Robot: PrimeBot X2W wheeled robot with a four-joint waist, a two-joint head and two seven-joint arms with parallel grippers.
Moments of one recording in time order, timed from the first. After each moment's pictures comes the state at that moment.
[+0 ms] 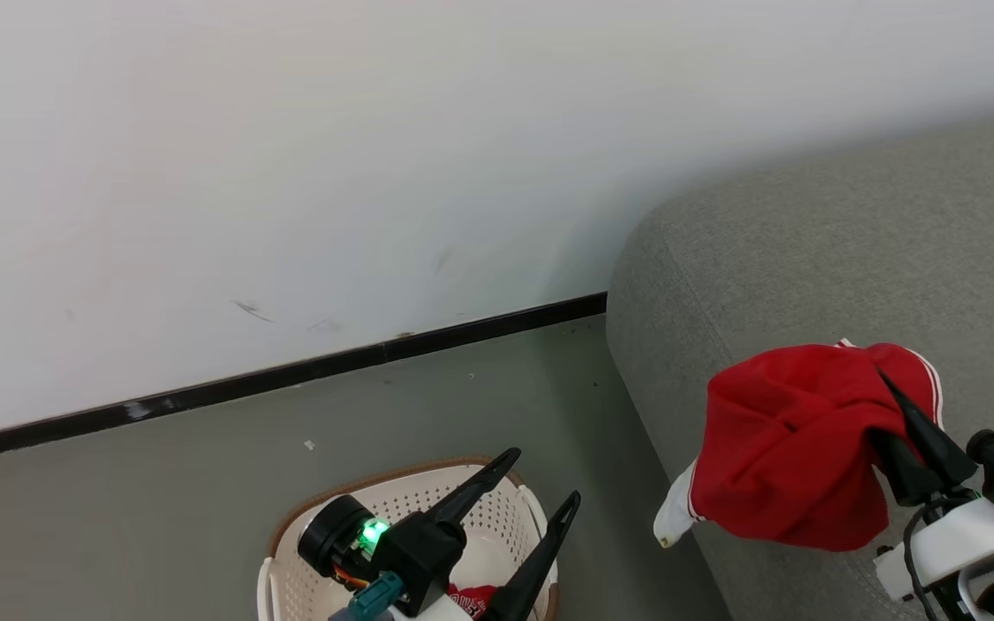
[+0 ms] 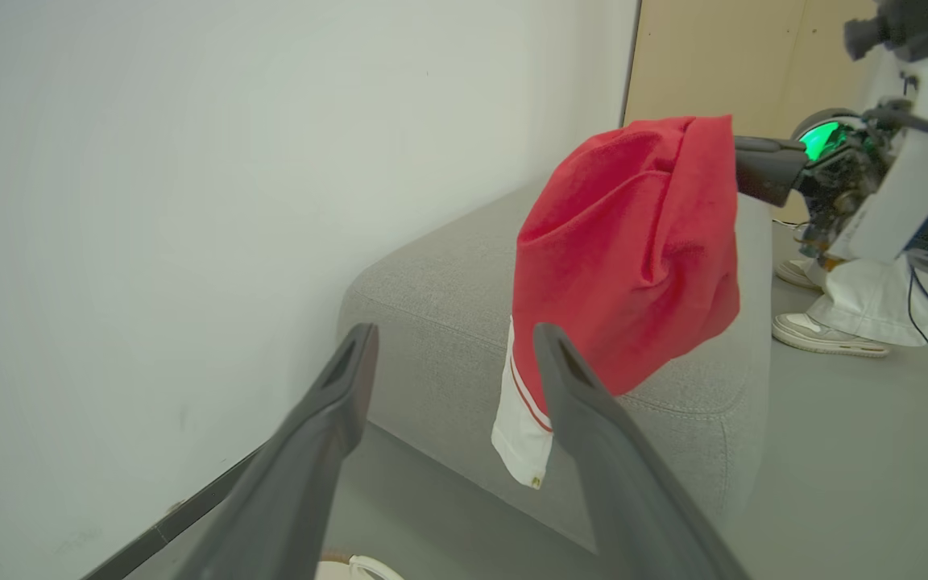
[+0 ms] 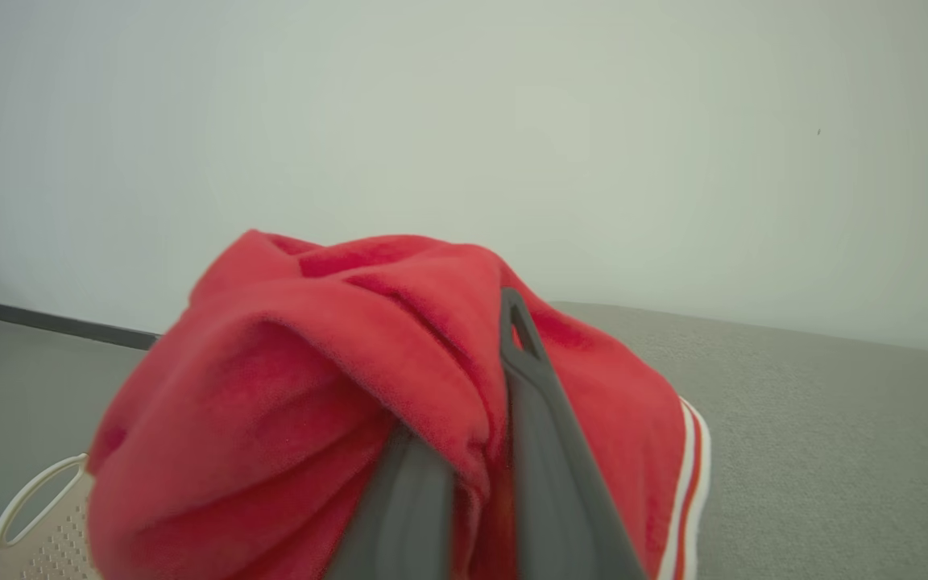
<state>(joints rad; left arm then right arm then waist) -0.16 0.06 -0.59 0.00 -0.27 -0.07 -0.09 -0.05 -0.31 0.10 0.03 0.13 0.12 -0.26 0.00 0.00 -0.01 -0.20</state>
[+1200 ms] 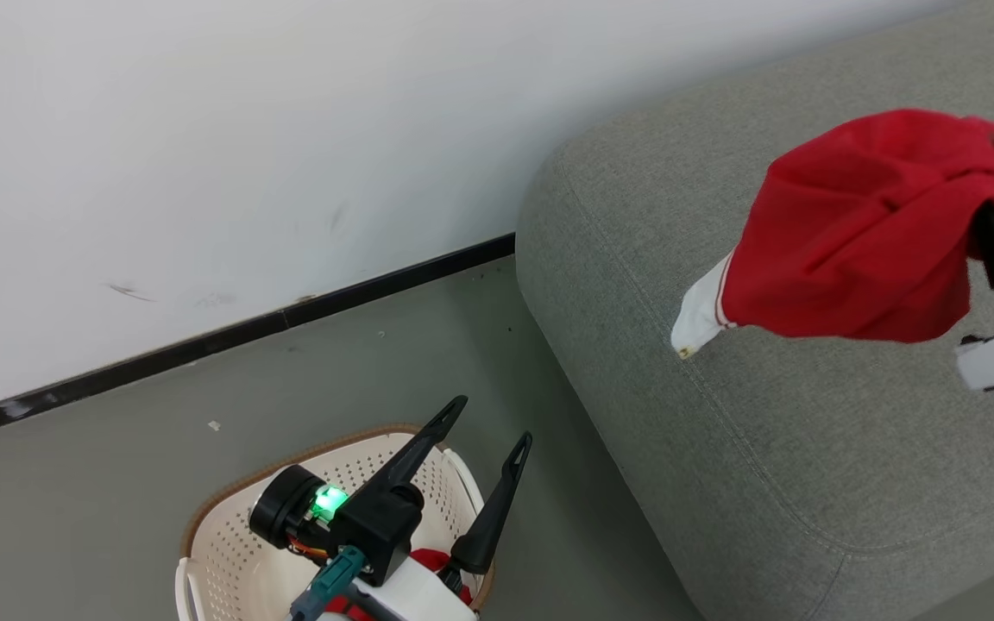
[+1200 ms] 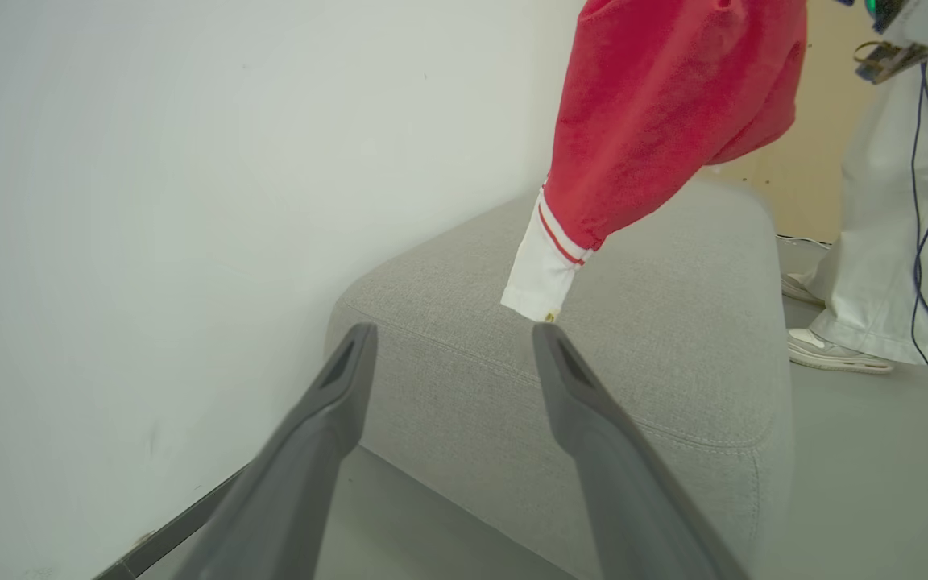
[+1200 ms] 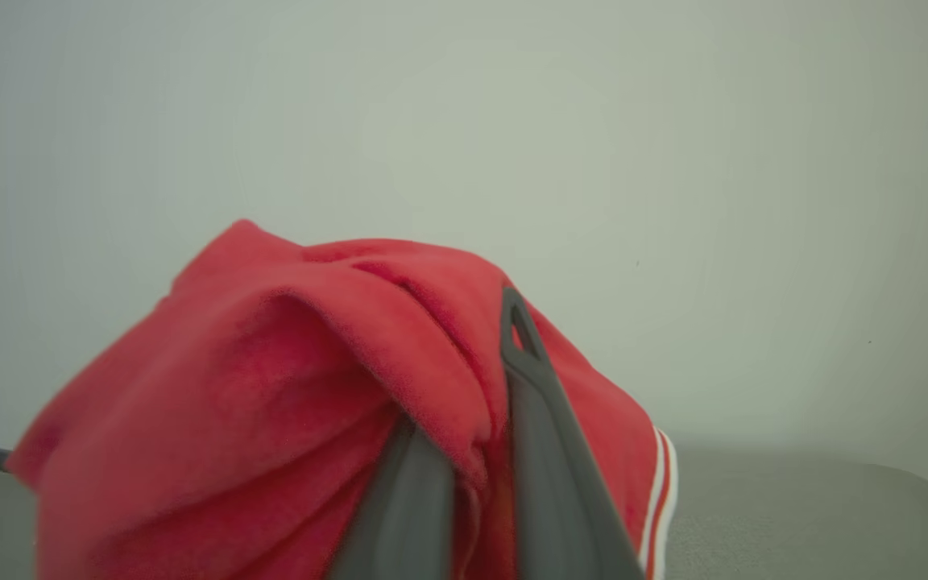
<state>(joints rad) -0.18 0.08 -0.54 0.00 -0.24 0.02 -0.13 -0.38 -0.42 0.09 0.04 0.20 0.12 -0.25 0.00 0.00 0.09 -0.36</state>
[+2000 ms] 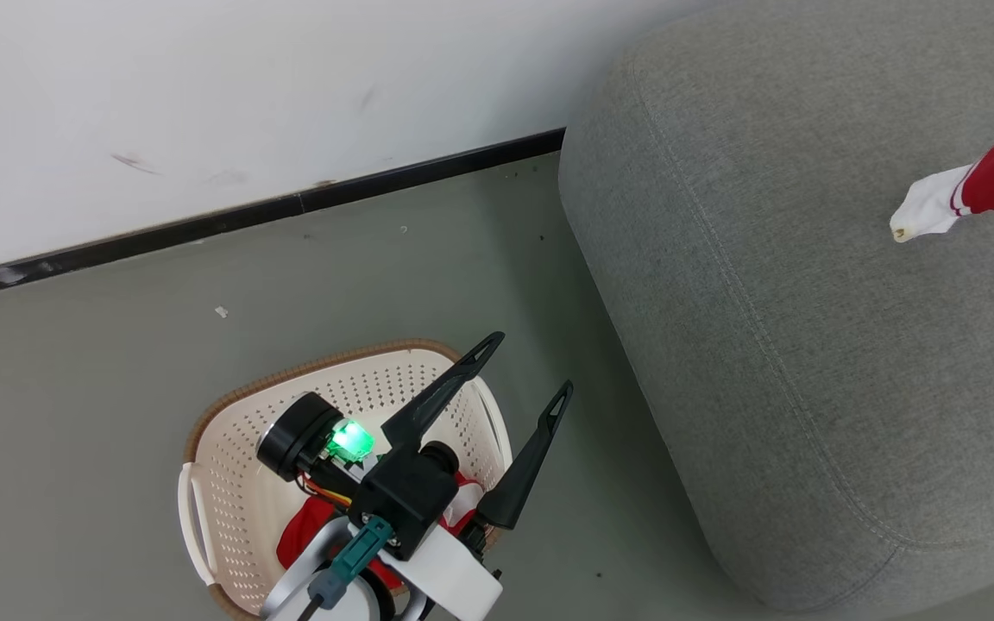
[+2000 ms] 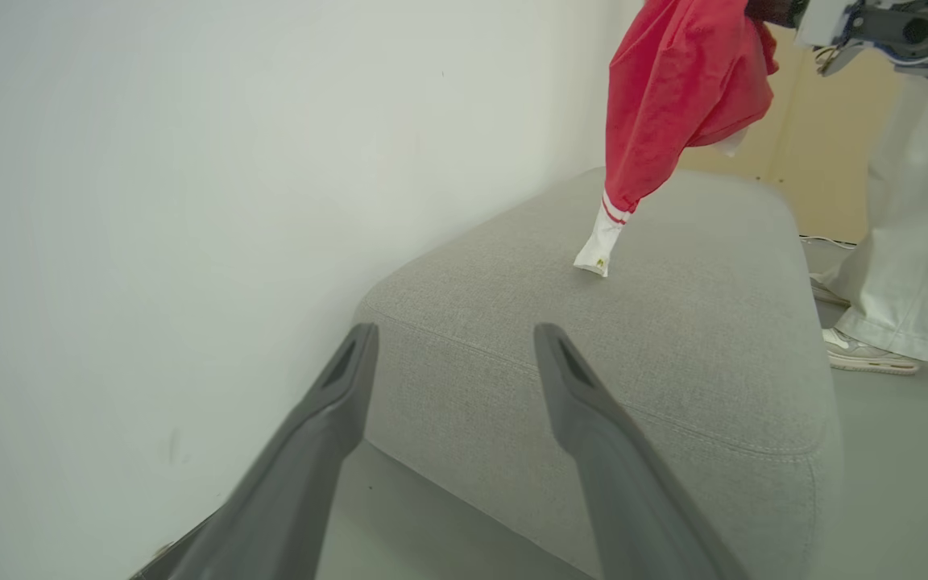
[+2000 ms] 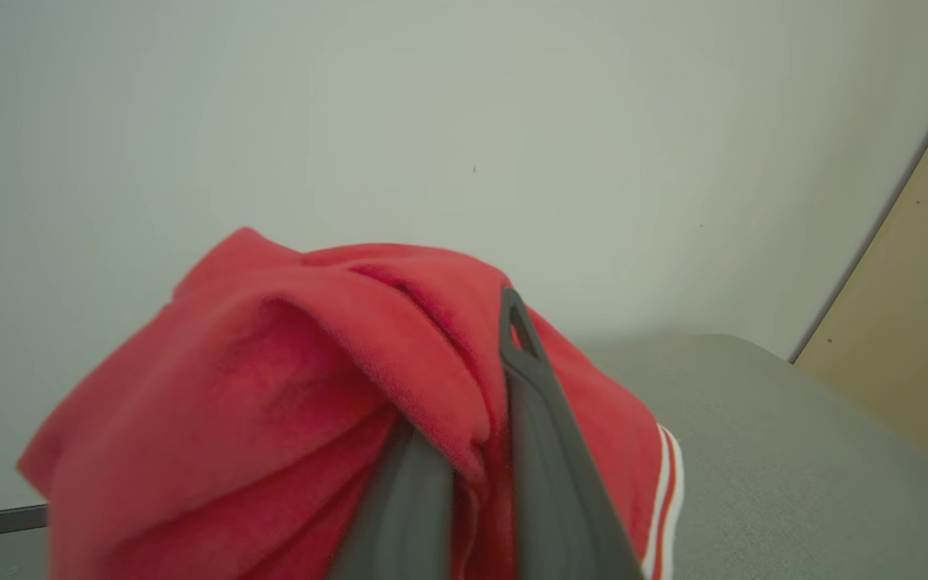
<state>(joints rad) -0.28 0.11 -0.57 -0.15 -0.18 0.02 -0.06 -0.64 -0.55 -0.11 0.45 0.25 0.12 -0.25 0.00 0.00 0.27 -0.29</state>
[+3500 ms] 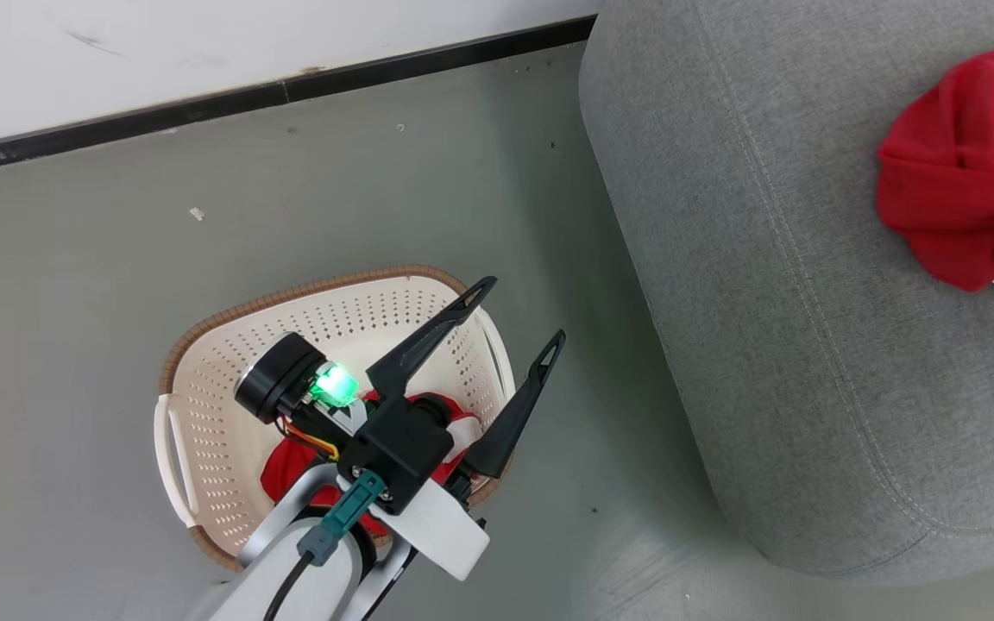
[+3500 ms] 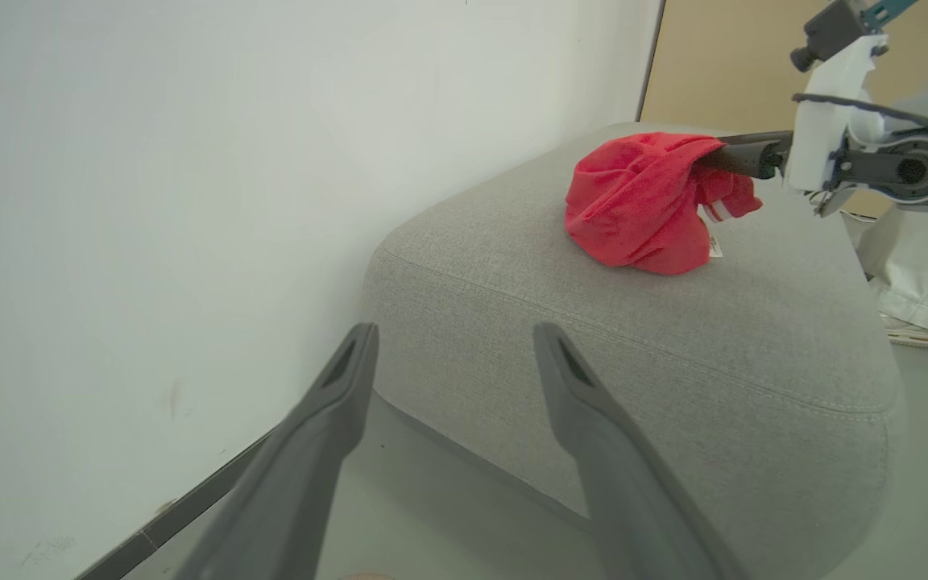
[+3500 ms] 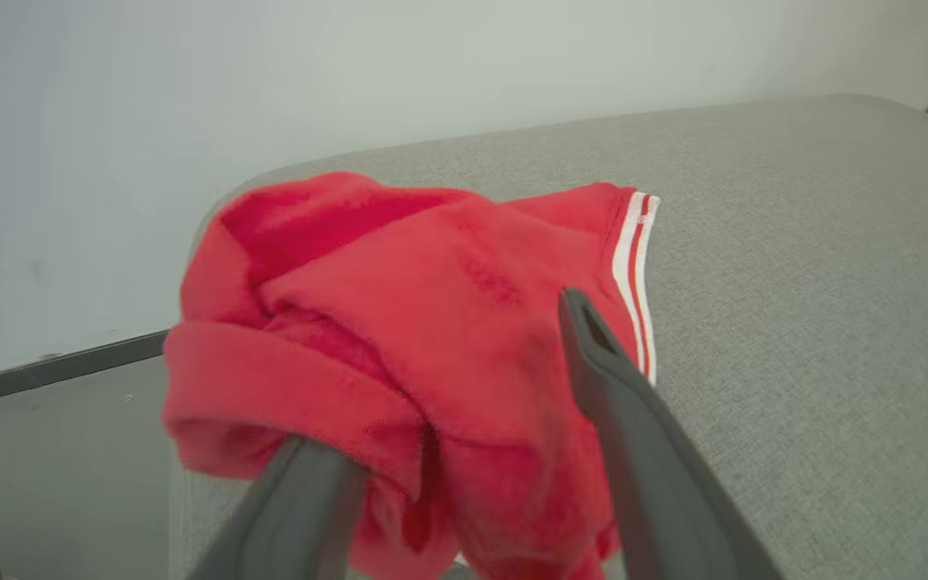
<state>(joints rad) -0.38 0.14 -0.56 -0.17 -0.14 -0.01 -0.02 -0.57 -0.27 -0.24 0.60 0.14 0.12 -0.25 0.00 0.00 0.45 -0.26</state>
